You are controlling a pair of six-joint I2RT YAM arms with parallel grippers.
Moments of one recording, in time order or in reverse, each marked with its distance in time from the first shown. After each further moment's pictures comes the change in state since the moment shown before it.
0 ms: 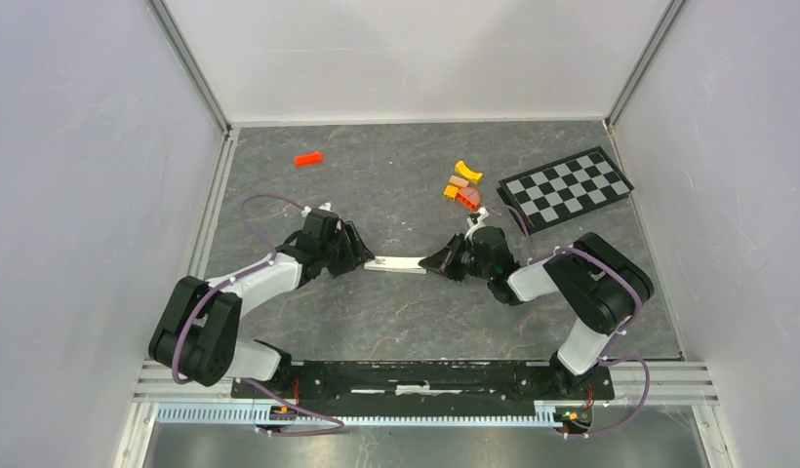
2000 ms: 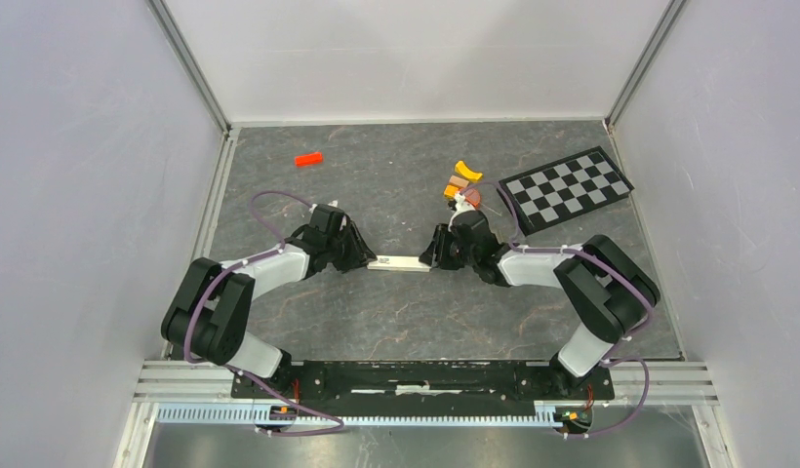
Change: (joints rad) left arm 0.002 0.122 0.053 0.023 0.038 0.000; right arm 0.055 -0.053 0.226 -0.485 0.176 -0.438
